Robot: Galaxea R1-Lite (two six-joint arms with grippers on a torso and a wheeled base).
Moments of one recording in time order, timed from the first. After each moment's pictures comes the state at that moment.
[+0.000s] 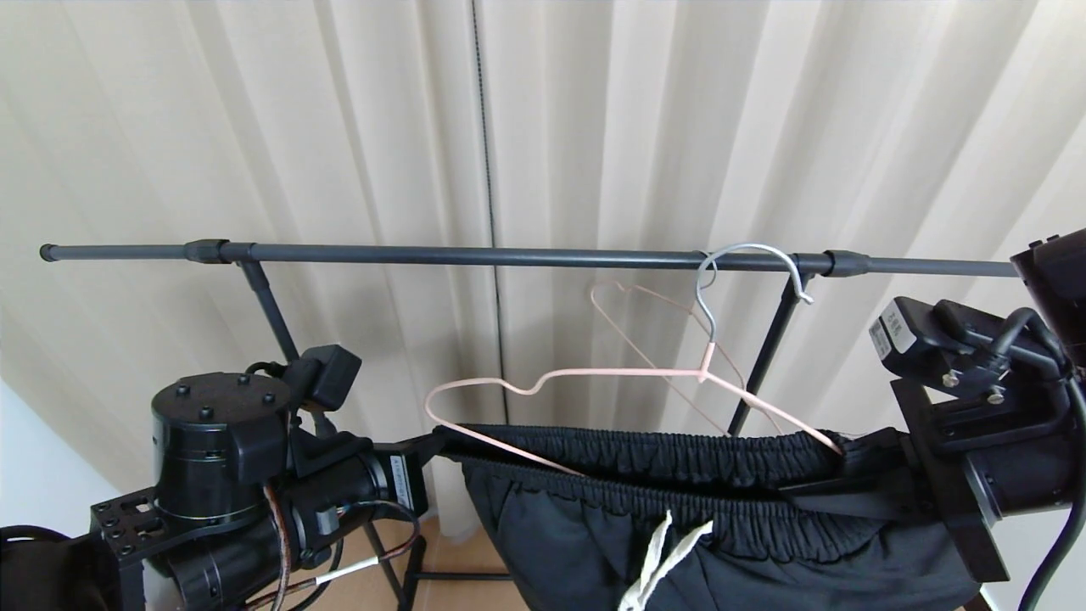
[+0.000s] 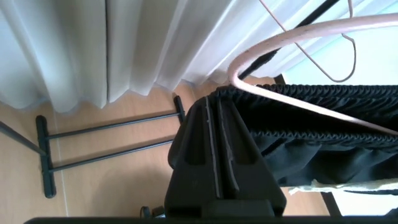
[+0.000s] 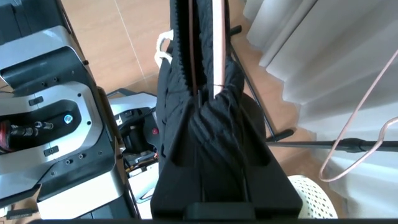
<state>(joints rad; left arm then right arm) -0.58 1.60 -0.42 -0.78 0.07 -0.38 0.41 1.38 -1.00 0.48 0.50 -0.49</state>
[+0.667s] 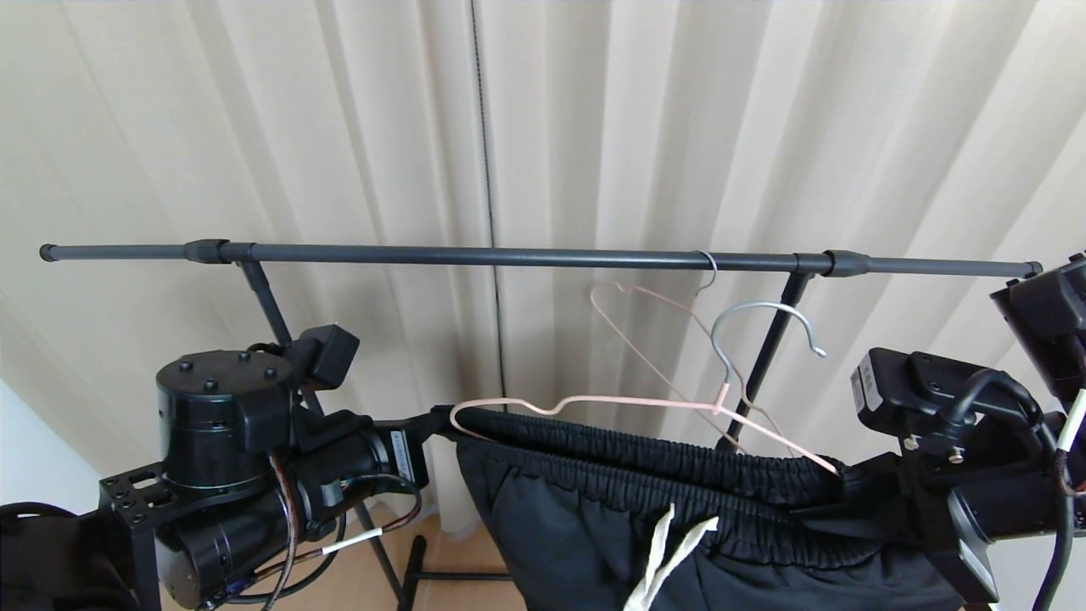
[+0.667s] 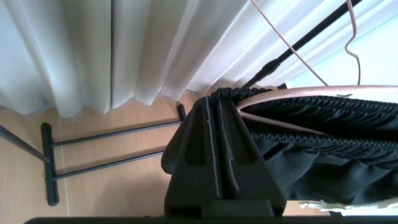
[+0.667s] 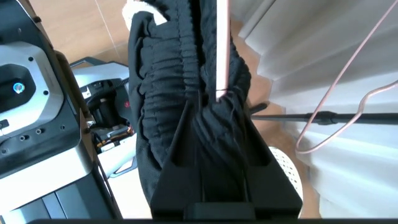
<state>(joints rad) -0.54 1.62 -0.47 -0.78 0.07 -0.38 0.41 1.38 -0.94 0.48 0.36 -0.58</state>
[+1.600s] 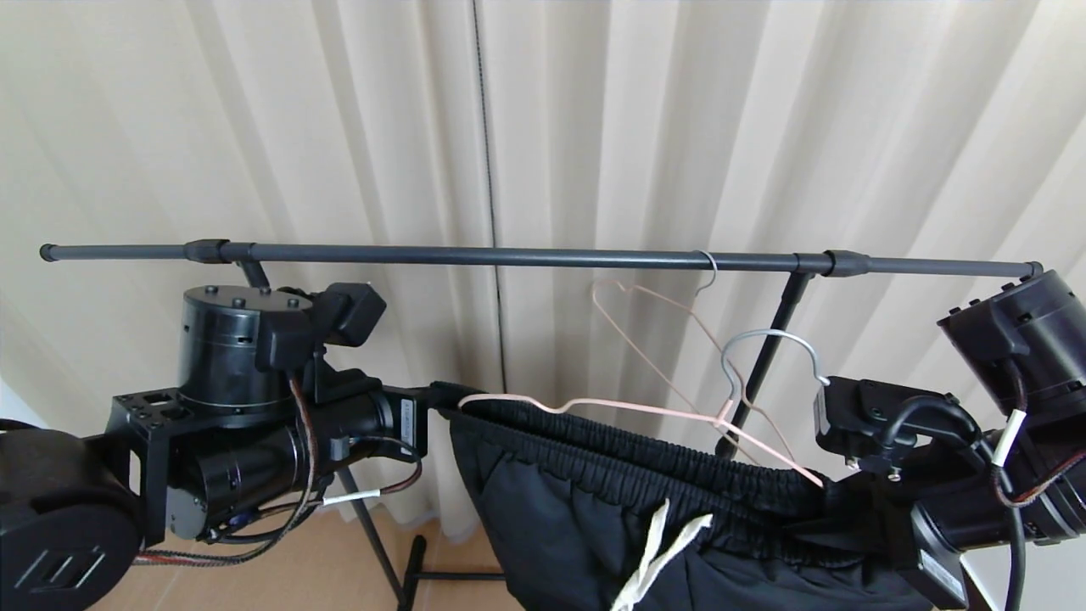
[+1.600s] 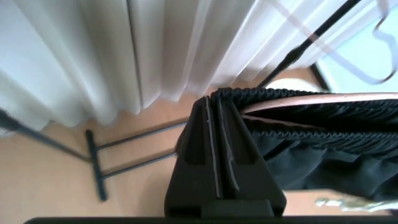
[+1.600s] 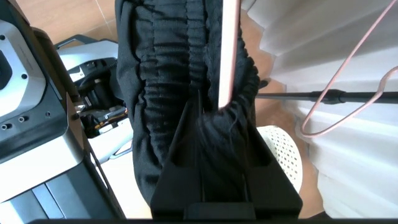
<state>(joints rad) -0.52 1.60 -0.70 -0.44 0.08 -0.17 0.43 1.44 -0.91 0.48 0.27 -0.58</state>
